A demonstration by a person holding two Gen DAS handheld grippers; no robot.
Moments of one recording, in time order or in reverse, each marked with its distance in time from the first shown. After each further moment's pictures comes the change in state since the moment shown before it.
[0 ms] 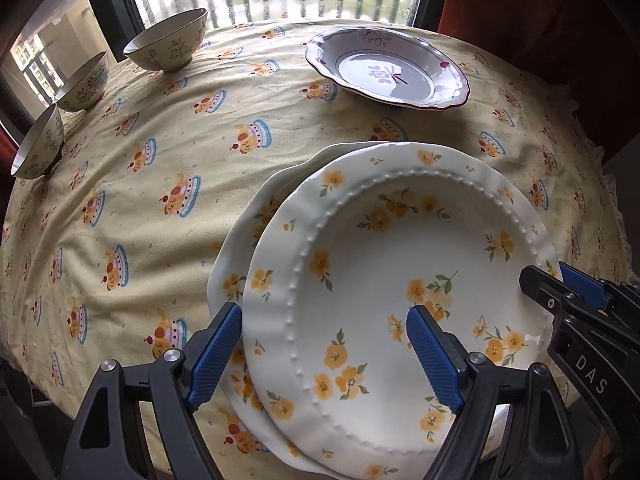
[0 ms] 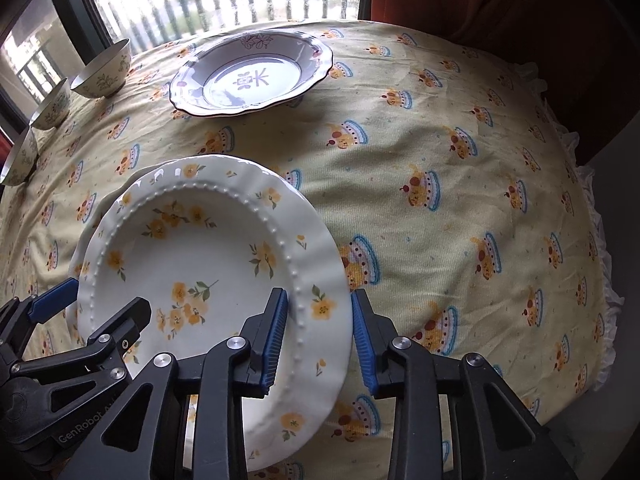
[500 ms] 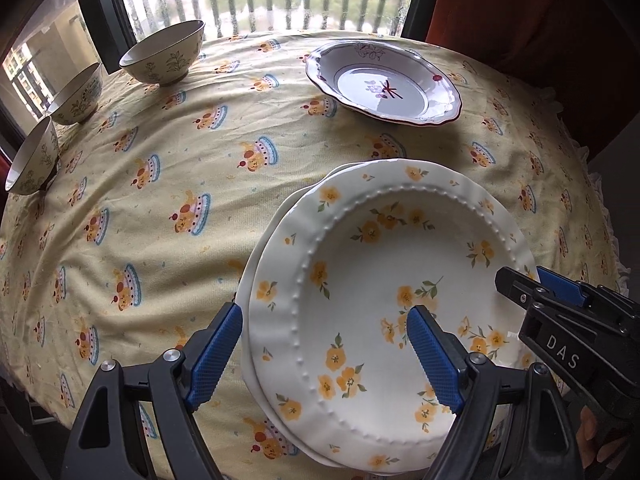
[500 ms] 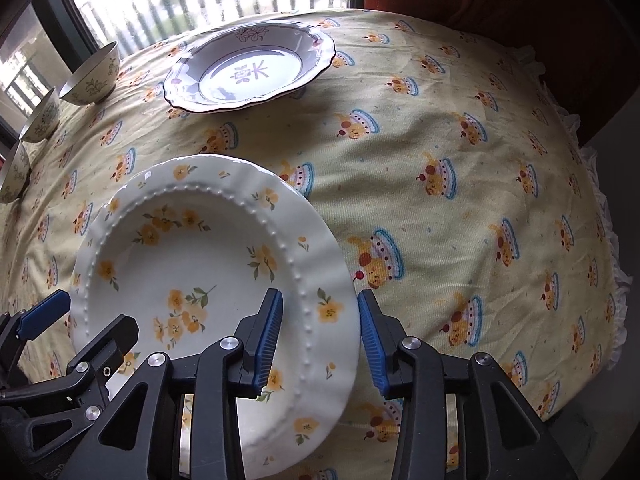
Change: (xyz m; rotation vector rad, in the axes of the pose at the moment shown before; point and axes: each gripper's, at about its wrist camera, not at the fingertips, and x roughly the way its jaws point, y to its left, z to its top) left arm -0.014 0.019 0.008 0.037 -0.033 -0.059; right arm 0.008 0.013 0.000 0.097 0.023 -0.001
